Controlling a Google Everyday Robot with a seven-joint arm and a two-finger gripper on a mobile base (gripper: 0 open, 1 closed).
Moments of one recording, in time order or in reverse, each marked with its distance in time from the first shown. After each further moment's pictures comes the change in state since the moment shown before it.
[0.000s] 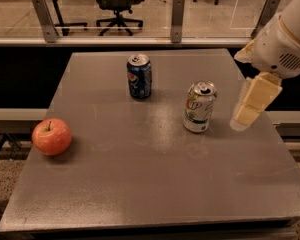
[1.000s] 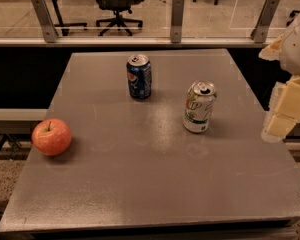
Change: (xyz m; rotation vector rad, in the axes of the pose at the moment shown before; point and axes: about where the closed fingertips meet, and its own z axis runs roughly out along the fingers) arm 0.030 0.025 -0.043 0.055 0.147 -0.029
